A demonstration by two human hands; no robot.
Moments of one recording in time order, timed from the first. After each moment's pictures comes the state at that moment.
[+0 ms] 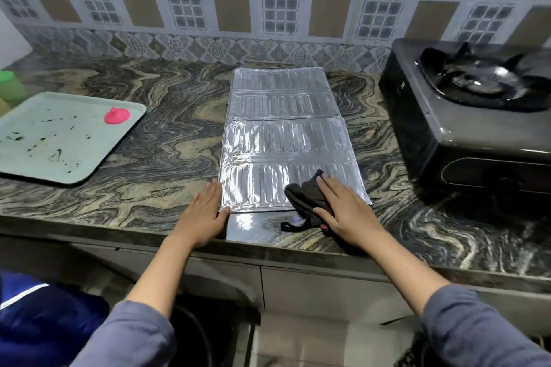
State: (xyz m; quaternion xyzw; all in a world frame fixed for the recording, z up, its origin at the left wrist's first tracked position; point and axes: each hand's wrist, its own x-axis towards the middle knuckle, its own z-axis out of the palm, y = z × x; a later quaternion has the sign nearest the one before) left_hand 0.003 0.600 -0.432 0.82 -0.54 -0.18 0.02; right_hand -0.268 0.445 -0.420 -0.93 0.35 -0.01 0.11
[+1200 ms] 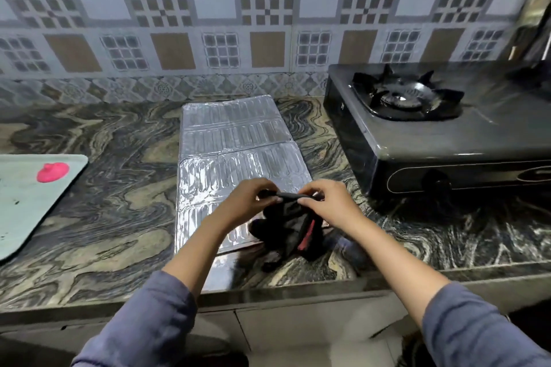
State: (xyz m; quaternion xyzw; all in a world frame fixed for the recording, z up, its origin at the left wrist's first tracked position) left_hand -0.082 0.458 -0.366 0.60 -0.71 -0.22 0.29; right_hand -0.280 0.413 -0.355 -0.80 0.46 -0.24 0.31
